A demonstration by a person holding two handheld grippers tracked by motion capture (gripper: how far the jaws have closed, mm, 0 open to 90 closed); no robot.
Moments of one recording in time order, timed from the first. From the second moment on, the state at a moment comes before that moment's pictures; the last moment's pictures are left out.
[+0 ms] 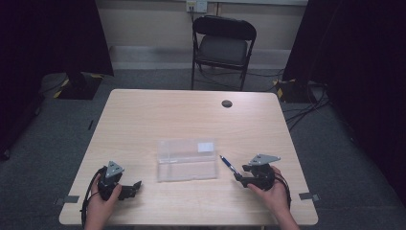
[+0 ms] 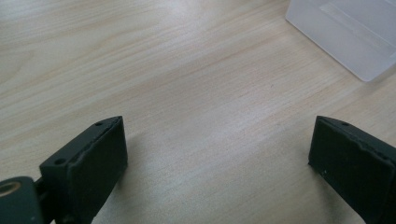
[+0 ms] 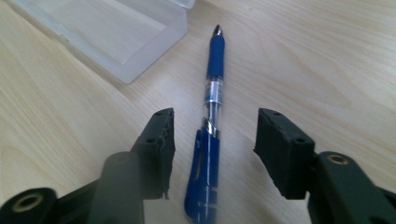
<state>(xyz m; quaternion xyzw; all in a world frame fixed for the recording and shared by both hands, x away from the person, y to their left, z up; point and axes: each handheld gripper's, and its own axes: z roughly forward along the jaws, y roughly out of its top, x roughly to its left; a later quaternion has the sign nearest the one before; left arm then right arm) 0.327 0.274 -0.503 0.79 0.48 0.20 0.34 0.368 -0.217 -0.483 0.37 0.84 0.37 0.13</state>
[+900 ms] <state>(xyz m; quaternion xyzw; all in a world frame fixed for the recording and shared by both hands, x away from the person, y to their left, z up) 0.328 0.274 -0.503 0.79 0.48 0.20 0.34 0.376 -0.197 -0.488 0.38 0.85 0.35 0.13</state>
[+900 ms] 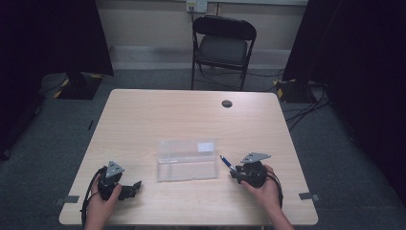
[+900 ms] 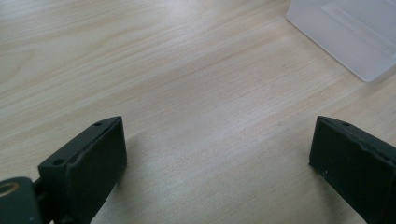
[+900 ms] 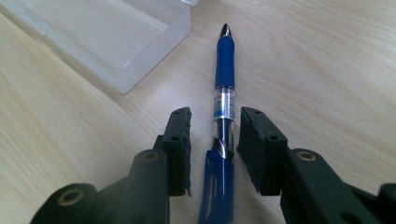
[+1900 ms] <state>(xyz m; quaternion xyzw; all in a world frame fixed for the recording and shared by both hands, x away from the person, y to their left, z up) 0.328 0.274 -0.503 0.79 0.48 0.20 0.34 0.378 -0.202 -0.485 0.38 0.85 0.34 0.12</state>
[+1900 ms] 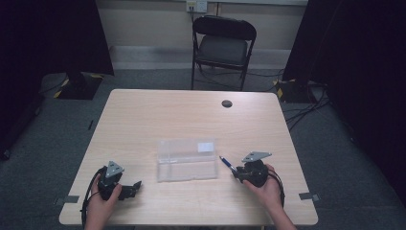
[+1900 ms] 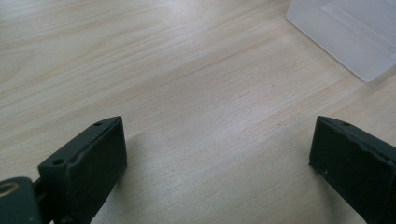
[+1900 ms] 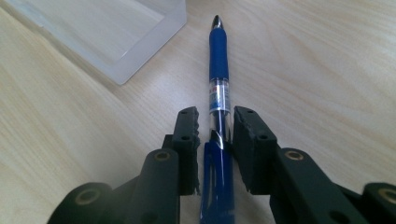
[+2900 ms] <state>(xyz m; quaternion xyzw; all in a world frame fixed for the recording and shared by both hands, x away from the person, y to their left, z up) 0.317 0.244 -0.492 0.80 0.44 0.17 0.36 0.377 -0.212 -0.485 0.39 0.85 0.34 0.11</state>
